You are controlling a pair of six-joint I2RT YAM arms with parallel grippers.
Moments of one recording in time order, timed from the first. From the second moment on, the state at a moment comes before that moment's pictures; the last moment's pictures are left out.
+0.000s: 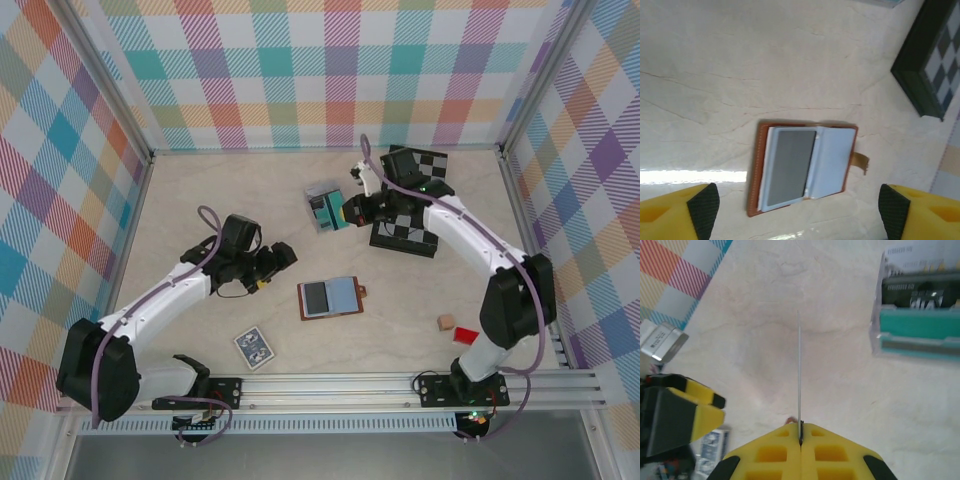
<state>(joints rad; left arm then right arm) -0.46 1.25 0.84 -0.55 0.28 -0.96 0.45 1.67 1.44 -0.61 -0.56 0.12</state>
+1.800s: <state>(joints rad) -0.43 1.48 0.98 -0.58 0.27 -0.84 0.39 2.21 1.93 -0.78 -0.43 -0.97</state>
